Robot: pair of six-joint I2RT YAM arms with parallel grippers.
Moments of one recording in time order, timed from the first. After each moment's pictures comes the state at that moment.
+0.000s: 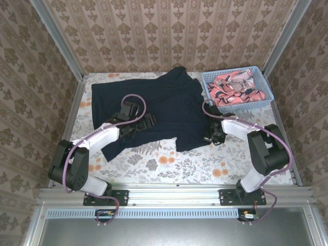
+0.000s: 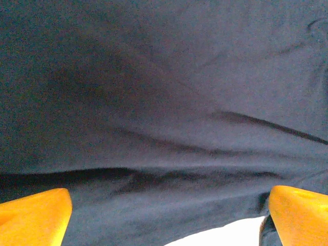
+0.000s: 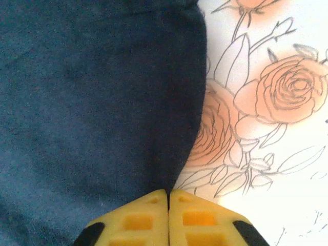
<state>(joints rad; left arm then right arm) -0.48 1.46 0.86 -0.28 0.10 -0.69 0.33 1.64 0.91 -0.64 0.04 0.66</state>
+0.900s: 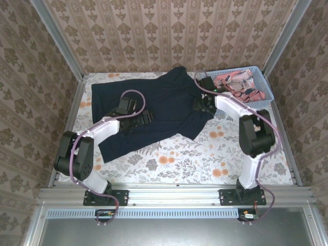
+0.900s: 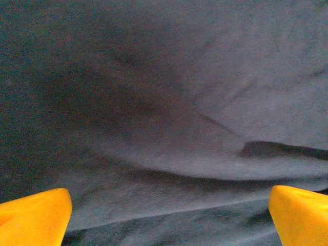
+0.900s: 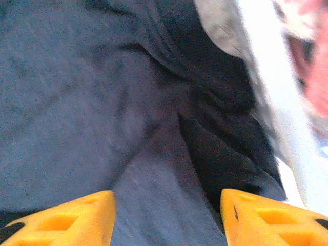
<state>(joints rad) -0.40 1.58 0.94 -0.28 0.12 -0.57 0.28 1.87 1.41 -0.65 0.07 0.48</state>
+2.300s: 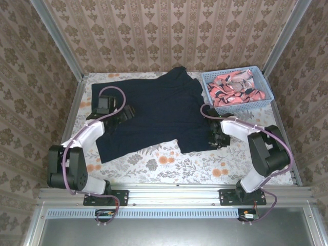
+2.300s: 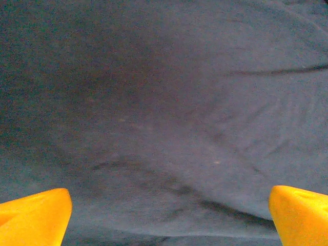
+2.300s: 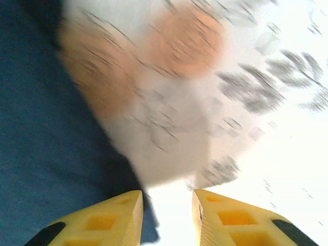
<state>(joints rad) -0.16 1.41 0.88 -0.33 0.11 -0.53 0.34 1.61 0.91 -0.86 0.23 0.58</state>
